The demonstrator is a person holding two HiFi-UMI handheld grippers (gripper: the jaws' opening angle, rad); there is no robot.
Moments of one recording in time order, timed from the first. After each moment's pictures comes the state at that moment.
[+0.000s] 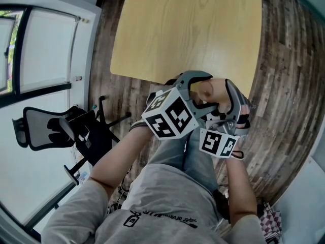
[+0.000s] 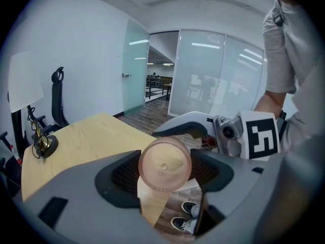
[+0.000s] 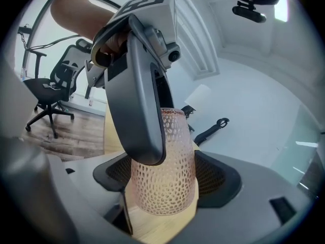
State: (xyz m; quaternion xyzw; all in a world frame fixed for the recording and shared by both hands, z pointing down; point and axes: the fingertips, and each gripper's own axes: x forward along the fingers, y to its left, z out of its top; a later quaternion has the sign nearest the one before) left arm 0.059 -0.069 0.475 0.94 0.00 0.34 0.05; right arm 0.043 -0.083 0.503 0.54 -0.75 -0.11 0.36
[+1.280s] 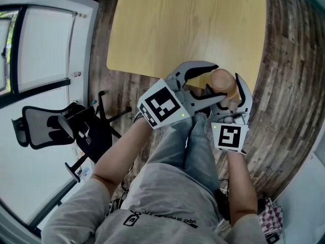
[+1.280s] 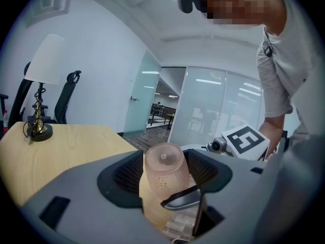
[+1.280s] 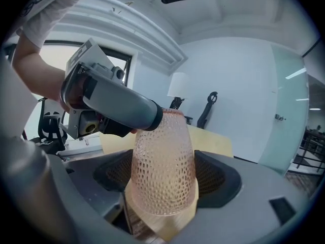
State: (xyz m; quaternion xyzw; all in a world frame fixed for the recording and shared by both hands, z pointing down) left arm 0.065 -0.086 0.462 0.98 -0.03 0.15 0.12; right arm 0.056 -0.088 0.518 0.58 -0.79 0.06 0.20
